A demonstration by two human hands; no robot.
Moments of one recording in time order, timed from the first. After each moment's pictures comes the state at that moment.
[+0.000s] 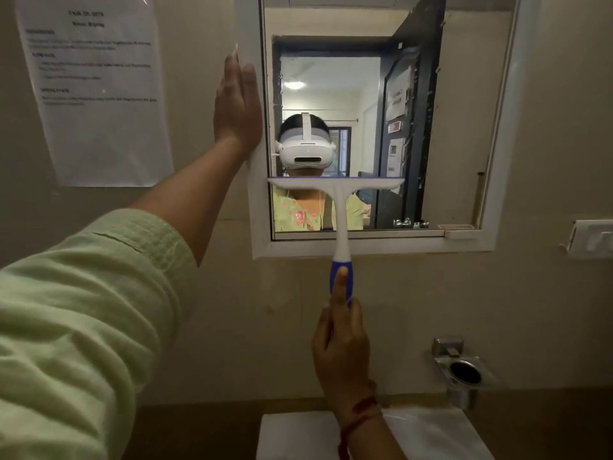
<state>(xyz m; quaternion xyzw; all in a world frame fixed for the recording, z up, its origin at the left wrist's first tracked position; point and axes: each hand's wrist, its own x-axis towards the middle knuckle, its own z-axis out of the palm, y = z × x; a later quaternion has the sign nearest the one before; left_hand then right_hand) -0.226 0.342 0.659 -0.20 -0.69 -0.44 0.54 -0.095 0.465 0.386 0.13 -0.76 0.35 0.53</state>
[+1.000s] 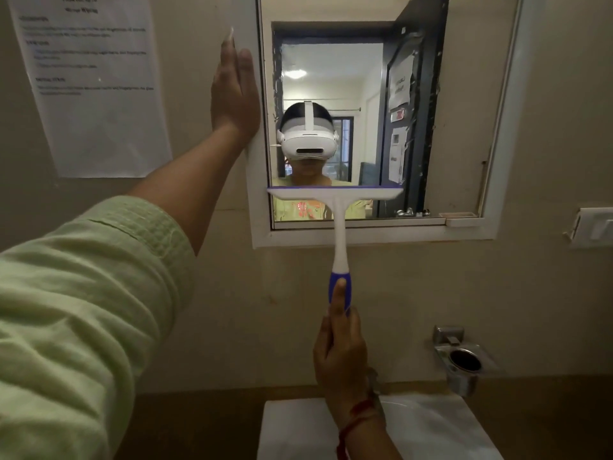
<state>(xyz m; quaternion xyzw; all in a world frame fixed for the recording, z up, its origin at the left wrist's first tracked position) -0.226 0.341 0.659 -0.20 -0.69 -0.45 0.53 -0.095 0.465 0.358 0.13 -0.75 0.37 0.53</state>
